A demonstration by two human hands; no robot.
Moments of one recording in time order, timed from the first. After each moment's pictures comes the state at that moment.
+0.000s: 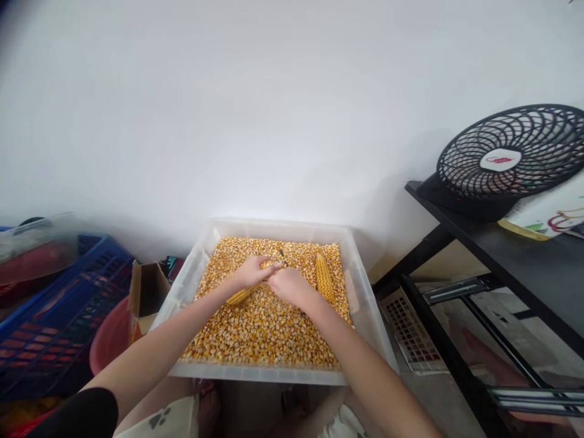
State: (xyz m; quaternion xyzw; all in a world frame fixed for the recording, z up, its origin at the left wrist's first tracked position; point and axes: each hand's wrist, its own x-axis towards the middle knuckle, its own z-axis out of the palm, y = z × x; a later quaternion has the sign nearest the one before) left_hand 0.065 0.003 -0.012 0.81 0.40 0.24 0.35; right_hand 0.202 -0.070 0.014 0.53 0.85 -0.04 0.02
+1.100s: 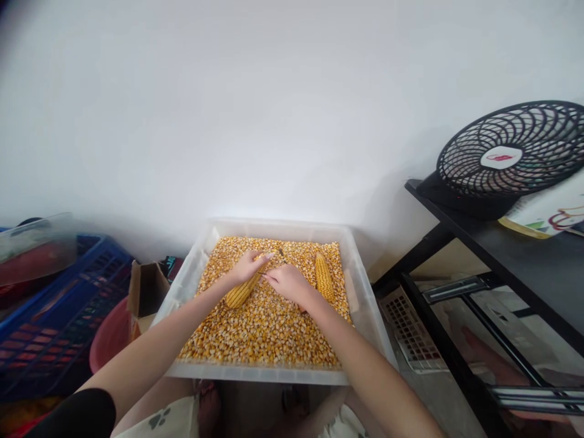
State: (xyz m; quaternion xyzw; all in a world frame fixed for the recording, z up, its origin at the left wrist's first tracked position) left_hand 0.060 0.012 -0.014 0.78 0.40 0.27 0.40; right_hand 0.210 -0.063 -0.001 0.54 0.83 -0.10 -0.13
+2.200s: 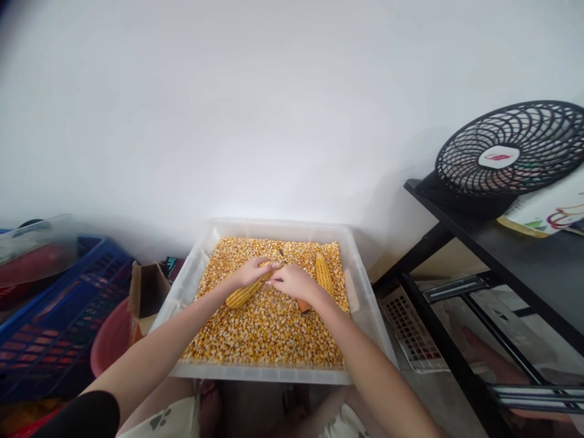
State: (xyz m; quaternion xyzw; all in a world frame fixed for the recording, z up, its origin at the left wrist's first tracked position) left_hand 0.062 0.008 -0.015 0.81 0.33 0.20 0.43; right_hand 0.222 -0.066 0.007 0.54 0.80 -0.22 -0.15
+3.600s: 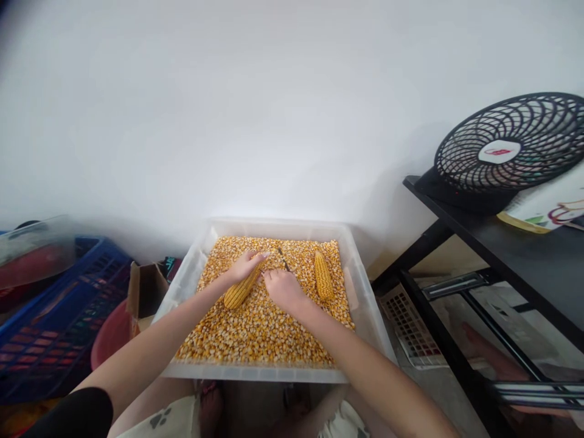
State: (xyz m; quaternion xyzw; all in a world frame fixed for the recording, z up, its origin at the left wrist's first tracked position) left_hand 0.056 0.019 -0.021 0.76 0.42 0.25 0.43; right_hand 0.194 -0.080 -0.012 0.56 0.82 0.02 -0.09
